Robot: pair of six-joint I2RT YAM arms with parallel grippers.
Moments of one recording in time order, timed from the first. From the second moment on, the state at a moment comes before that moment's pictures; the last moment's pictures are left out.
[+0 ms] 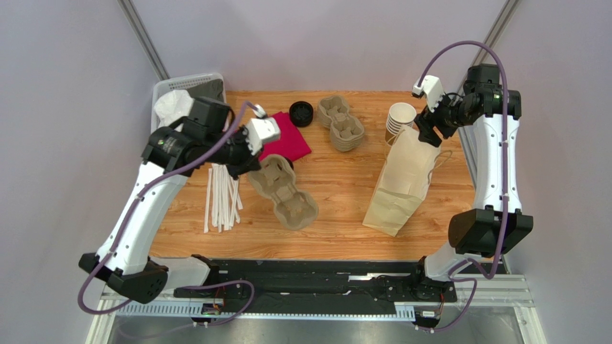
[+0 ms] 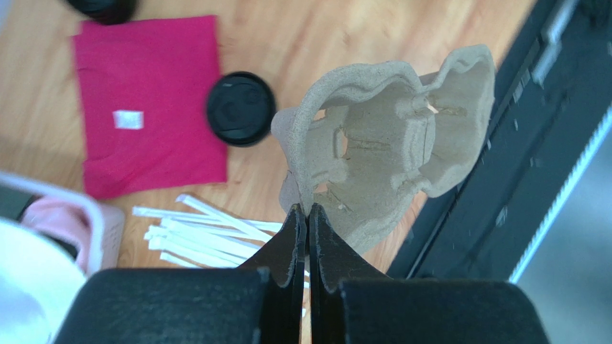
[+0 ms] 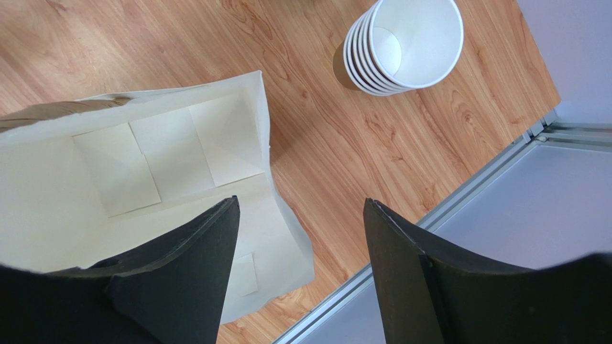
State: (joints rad) left arm -0.44 1.25 1.72 -1.27 0.42 0.52; right arm -0.15 1.60 1.91 -1.31 -0.49 -1.00
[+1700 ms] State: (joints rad) left arm -0.68 2.09 1.76 -1.15 0.57 0.82; right arm -0.16 1.66 1.95 -1.31 -0.53 -0.96
